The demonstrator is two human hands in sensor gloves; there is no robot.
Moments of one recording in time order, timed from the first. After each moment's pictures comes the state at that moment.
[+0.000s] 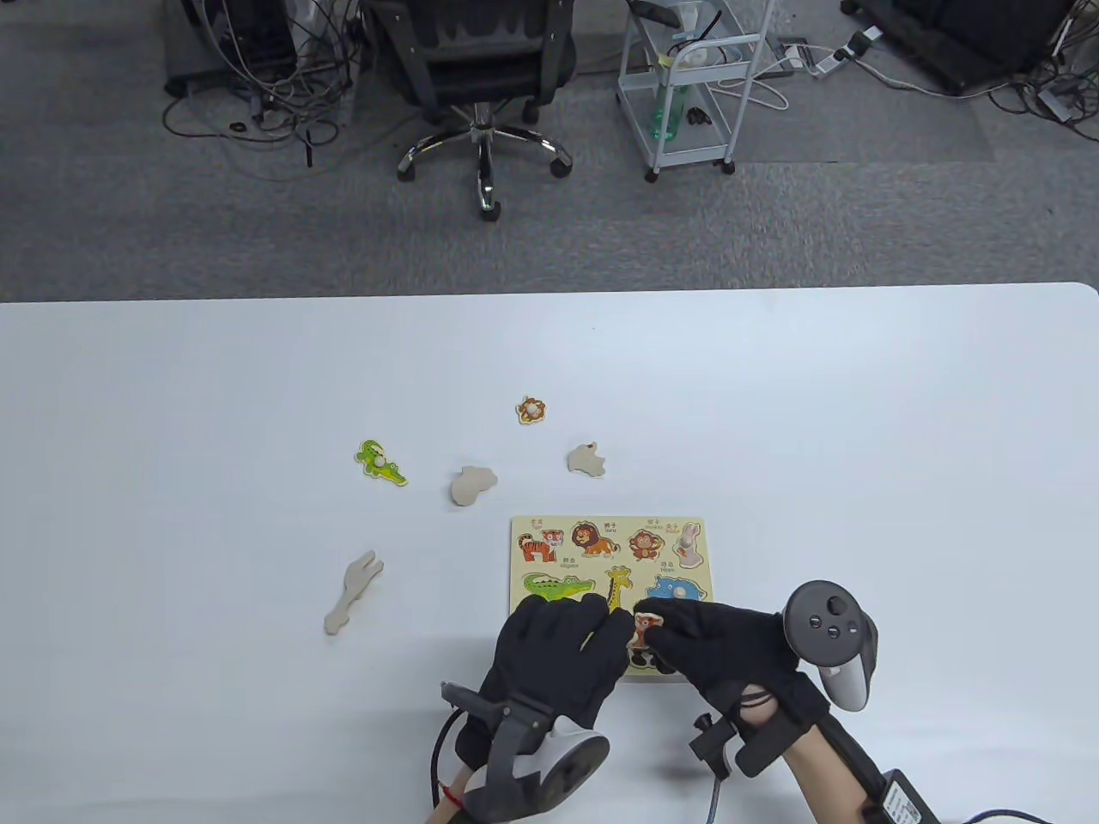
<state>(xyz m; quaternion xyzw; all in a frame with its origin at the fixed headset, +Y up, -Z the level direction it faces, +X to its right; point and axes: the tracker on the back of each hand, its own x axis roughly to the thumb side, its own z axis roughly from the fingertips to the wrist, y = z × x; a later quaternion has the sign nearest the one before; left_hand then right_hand) -0.044 -0.682 -0.114 0.30 -0.20 0.05 0.93 0.178 -0.726 -0.190 0.11 0.06 0.81 0.57</state>
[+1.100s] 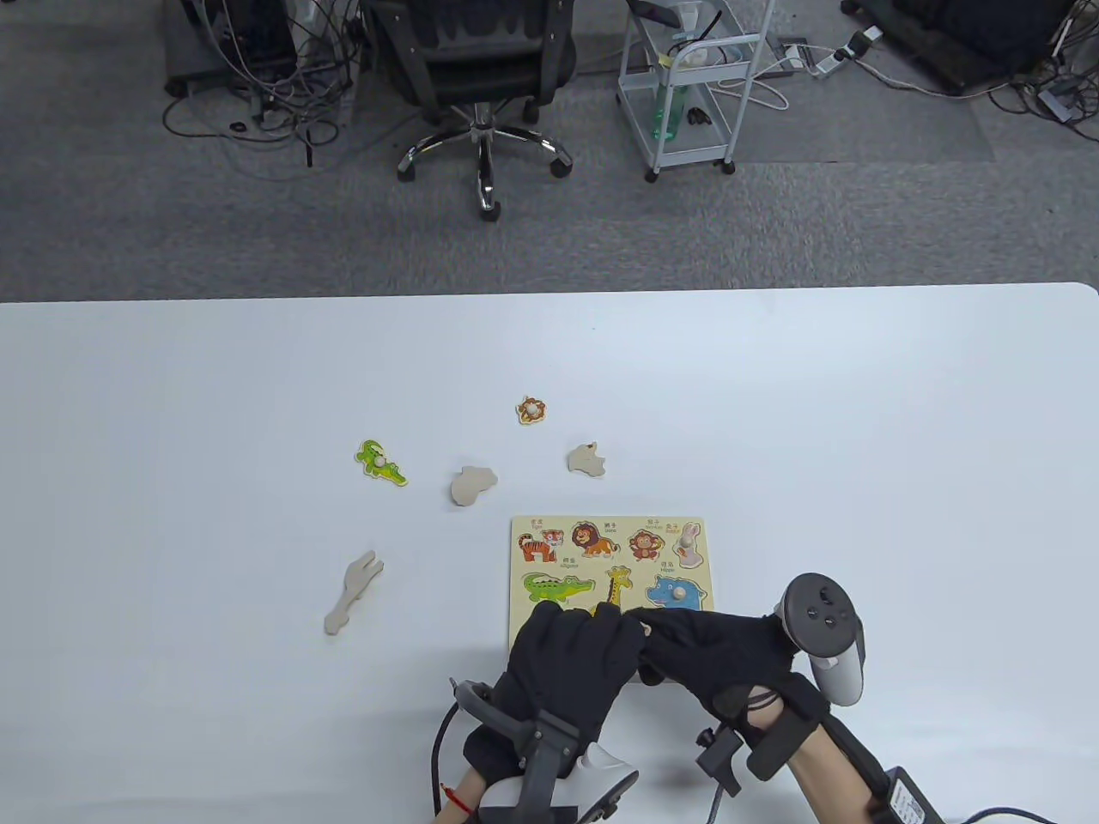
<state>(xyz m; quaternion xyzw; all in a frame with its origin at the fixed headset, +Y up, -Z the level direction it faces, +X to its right) -0.035 -0.680 -0.109 0.33 -0.24 -0.01 0.91 0.169 -0.723 -0.186 0.15 0.14 0.76 0.61</state>
